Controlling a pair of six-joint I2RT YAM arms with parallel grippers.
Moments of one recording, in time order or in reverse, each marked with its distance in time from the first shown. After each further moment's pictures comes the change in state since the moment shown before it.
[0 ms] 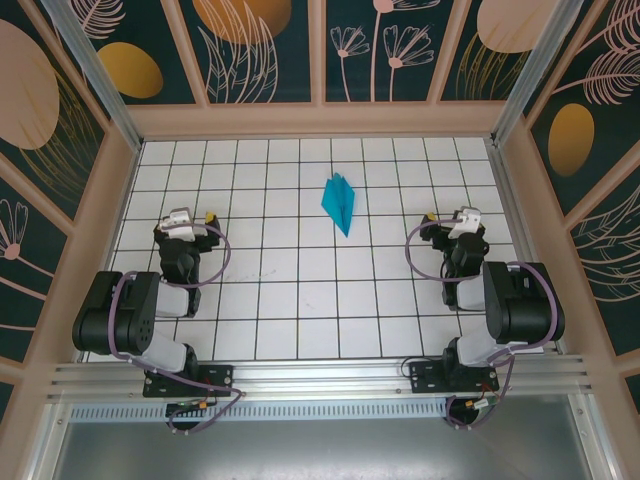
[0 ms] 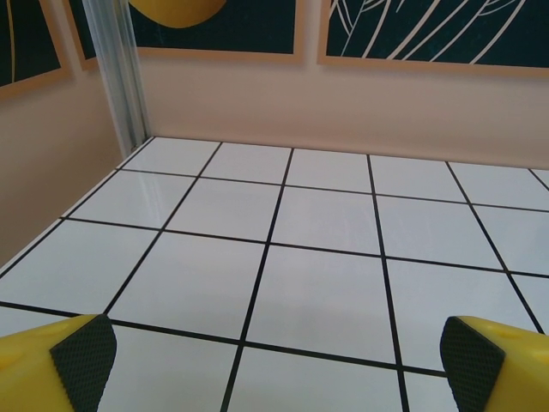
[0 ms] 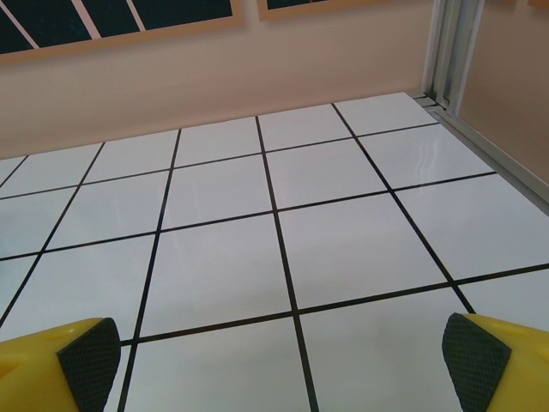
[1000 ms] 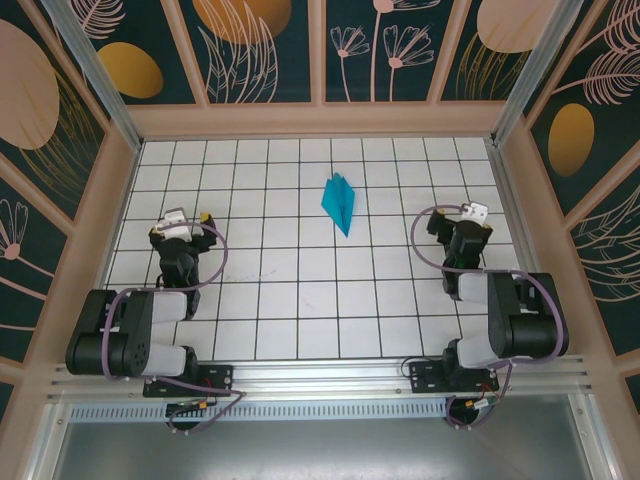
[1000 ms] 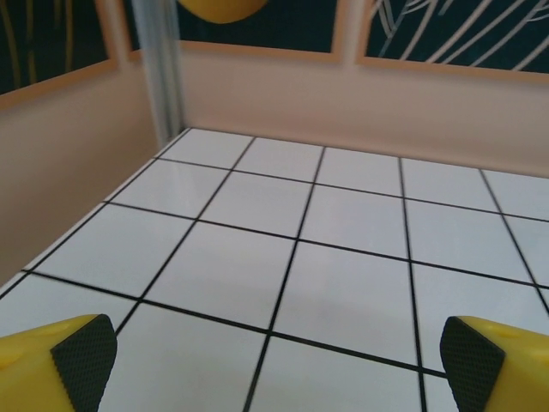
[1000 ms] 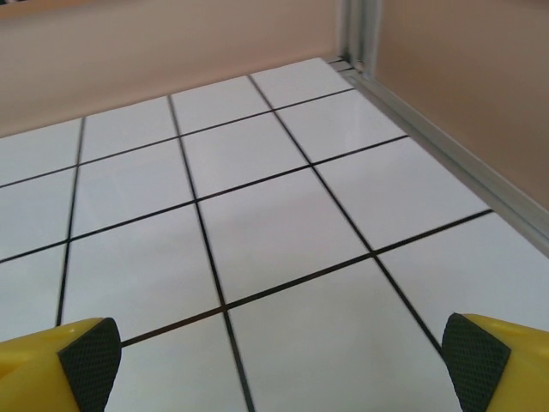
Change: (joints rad) left arm -0.017 -0.116 -0.005 -0.134 -0.078 -0.032; right arm 0.022 -0.077 0.092 -0.284 0.179 0.053
